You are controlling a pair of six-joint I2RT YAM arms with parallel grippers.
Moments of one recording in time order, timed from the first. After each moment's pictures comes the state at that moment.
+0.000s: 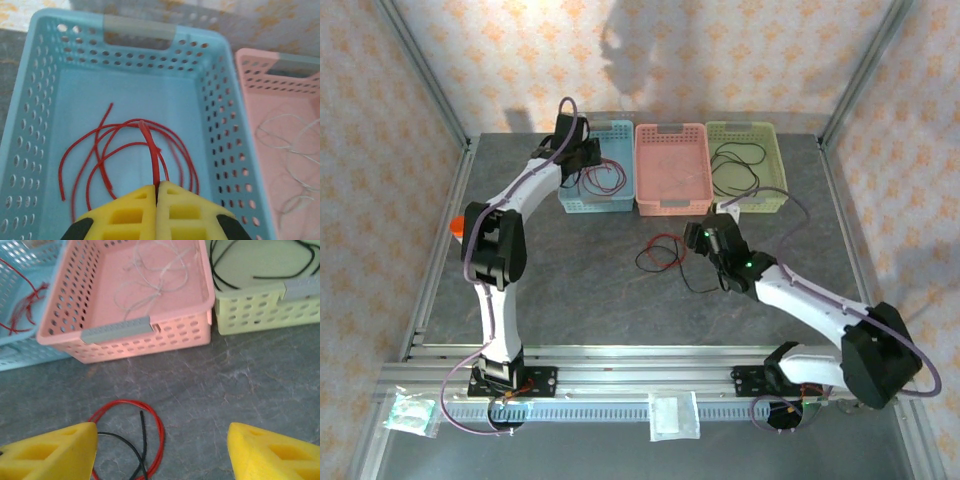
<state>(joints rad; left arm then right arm) -0.19 2.08 1.74 -0.36 -0.03 -0.36 0.61 1.24 0.71 -0.13 0.35 0.59</state>
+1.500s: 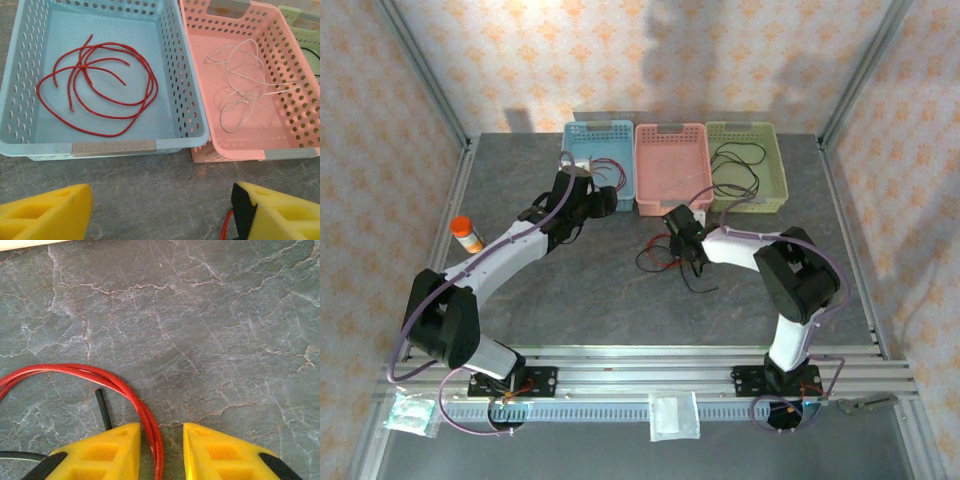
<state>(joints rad) -0.41 1.48 1.08 -0.23 -0.15 -0.45 0.61 1.81 1.01 -0.31 0.27 0.66</state>
